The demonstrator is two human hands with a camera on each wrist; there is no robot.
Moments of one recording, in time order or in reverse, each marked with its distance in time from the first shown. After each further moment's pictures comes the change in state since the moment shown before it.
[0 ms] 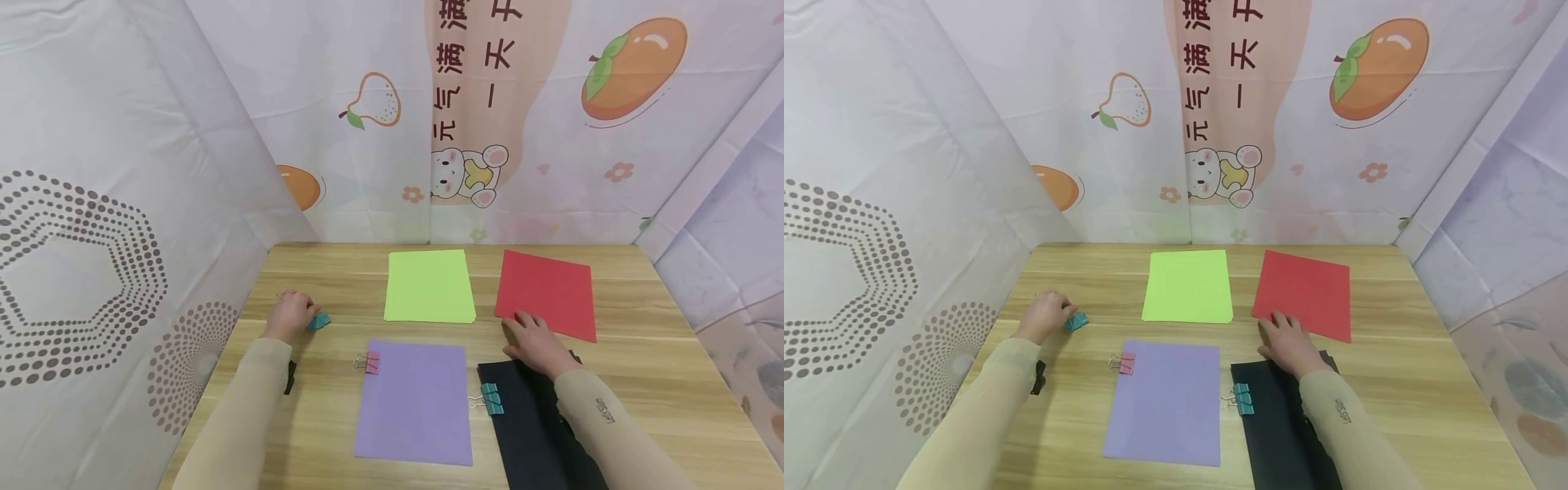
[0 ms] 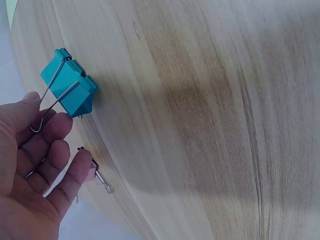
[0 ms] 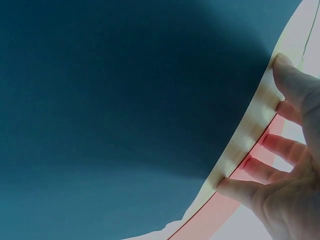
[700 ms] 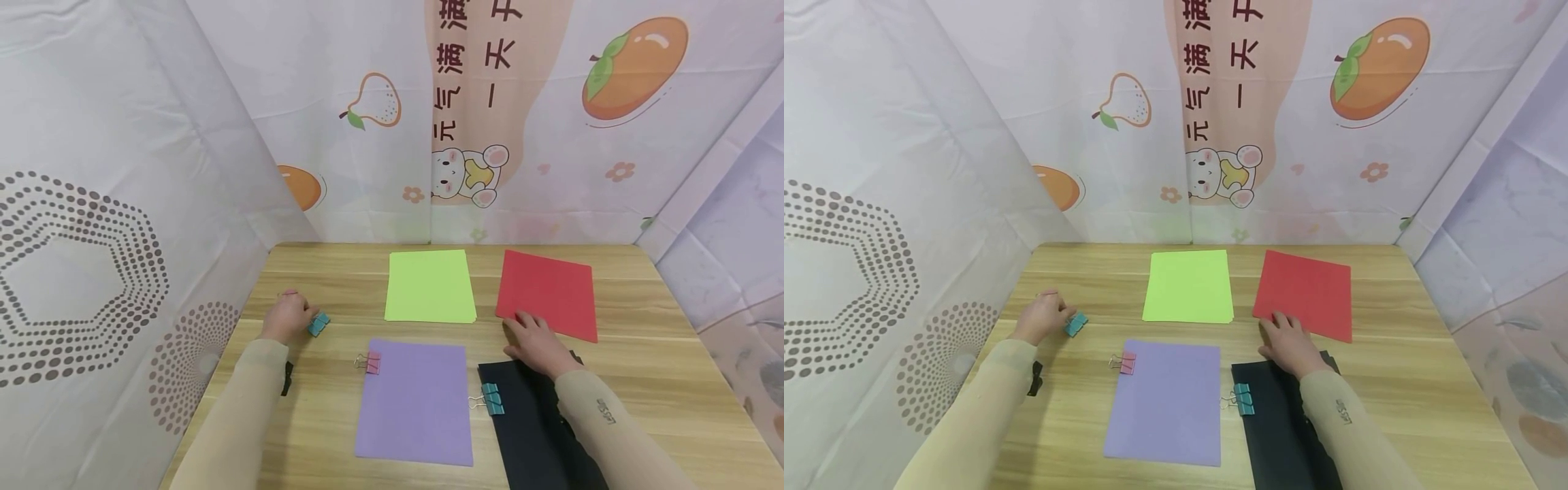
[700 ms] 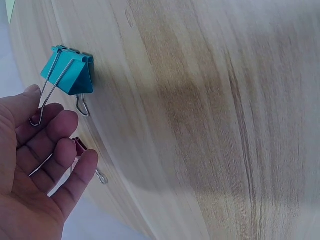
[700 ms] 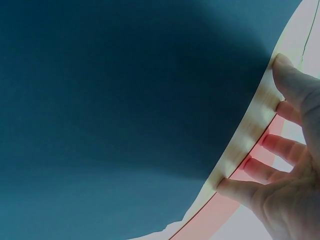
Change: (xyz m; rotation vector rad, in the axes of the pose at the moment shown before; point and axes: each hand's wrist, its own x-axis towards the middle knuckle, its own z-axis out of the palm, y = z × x) left_hand -0.001 -0.010 0.000 -0.007 -0.041 -0.030; right_hand 0.000 0.002 0.004 0.003 -0.010 0.007
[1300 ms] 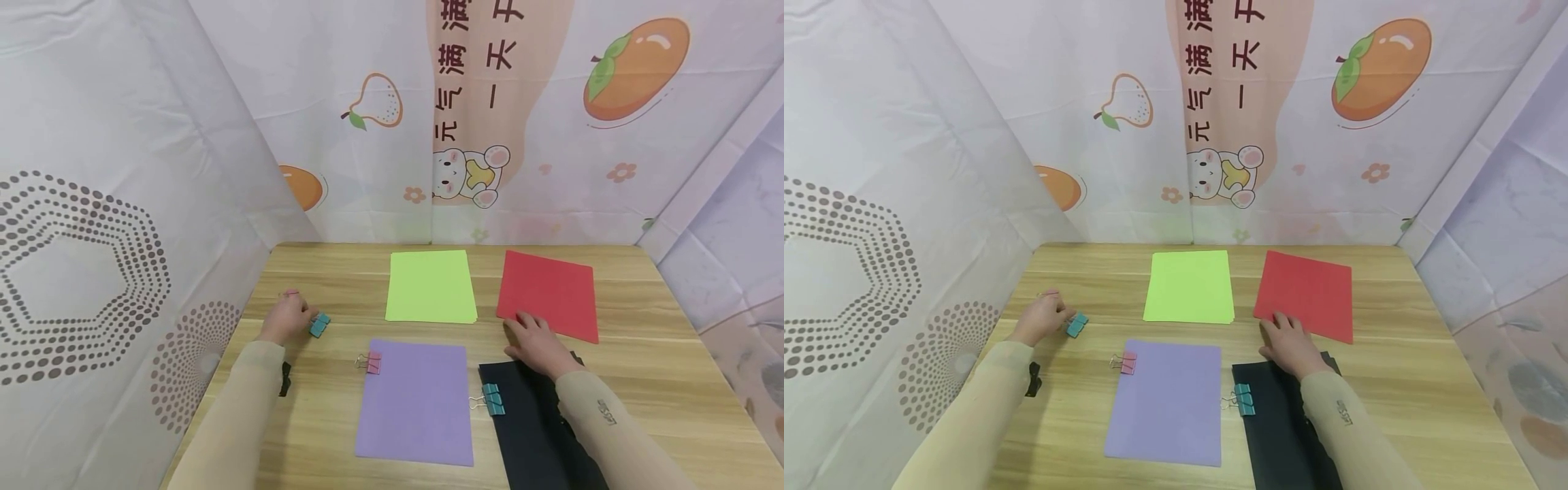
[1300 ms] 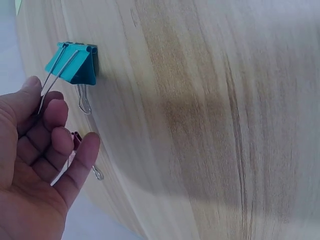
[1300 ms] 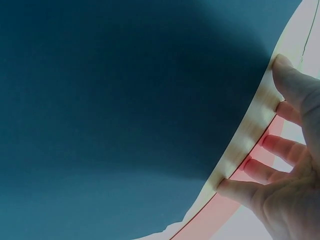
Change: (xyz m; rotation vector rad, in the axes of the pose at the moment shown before) left_hand 0.000 -0.009 0.003 -0.120 -0.034 0.010; right_hand -0.001 -0.002 -0.002 -0.008 -0.004 0.005
